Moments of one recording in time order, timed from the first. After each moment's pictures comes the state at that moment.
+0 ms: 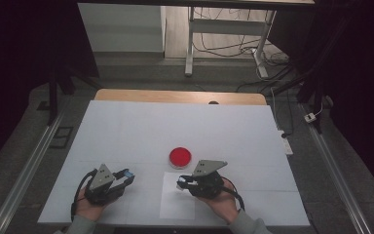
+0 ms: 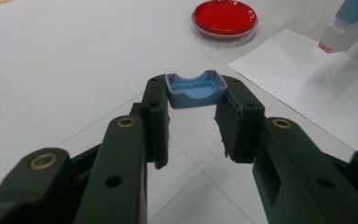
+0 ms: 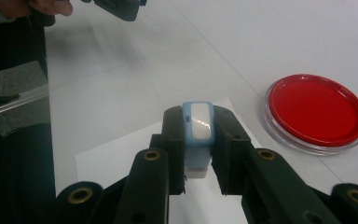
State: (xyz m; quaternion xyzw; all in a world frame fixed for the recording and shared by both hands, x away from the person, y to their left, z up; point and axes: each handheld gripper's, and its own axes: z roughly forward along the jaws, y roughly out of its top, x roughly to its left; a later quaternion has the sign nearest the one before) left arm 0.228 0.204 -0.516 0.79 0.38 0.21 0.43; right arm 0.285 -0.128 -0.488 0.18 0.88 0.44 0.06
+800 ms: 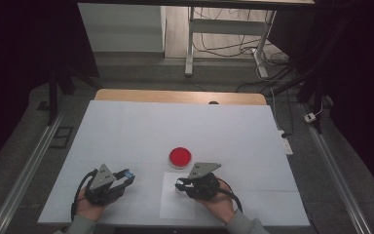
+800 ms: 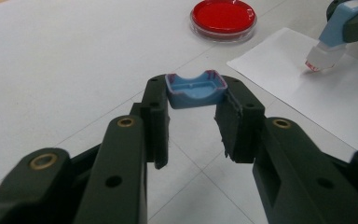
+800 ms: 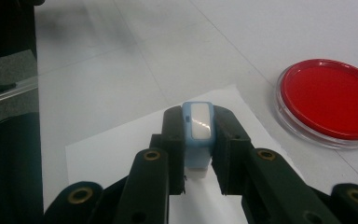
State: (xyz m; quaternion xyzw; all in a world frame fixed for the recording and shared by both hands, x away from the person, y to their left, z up) left arm 0.228 0.204 -0.517 0.80 0.38 0.21 0.43; right arm 0.286 -0.120 -0.502 0.17 0.89 0.42 0.06
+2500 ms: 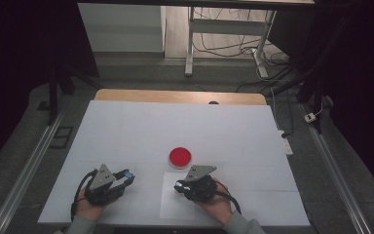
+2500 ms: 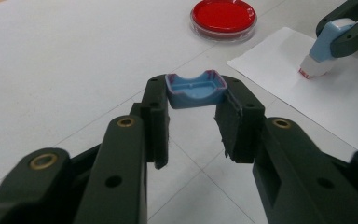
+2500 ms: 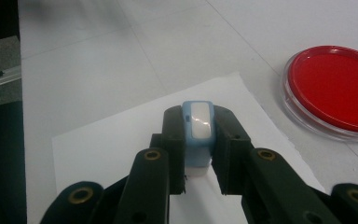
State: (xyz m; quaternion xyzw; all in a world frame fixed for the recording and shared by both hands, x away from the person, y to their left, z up) left arm 0.227 0.204 -0.517 0.80 0.38 0.21 0.43; right arm 0.283 -0.114 -0.513 0.17 0.90 0.40 0.08
